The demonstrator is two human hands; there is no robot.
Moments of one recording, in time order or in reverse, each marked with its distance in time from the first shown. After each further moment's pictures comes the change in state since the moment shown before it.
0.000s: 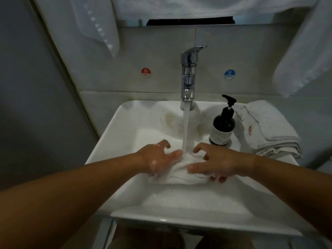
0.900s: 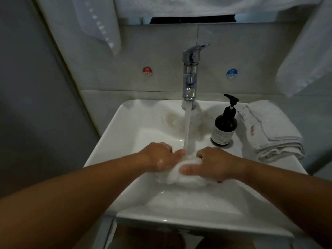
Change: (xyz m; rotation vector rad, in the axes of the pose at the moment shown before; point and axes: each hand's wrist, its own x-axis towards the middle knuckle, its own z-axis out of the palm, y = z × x) left_hand -0.003 0.015 0.001 0.150 -0.017 -0.036; right_hand 0.011 -0.003 0.017 -0.179 0.130 -0.061
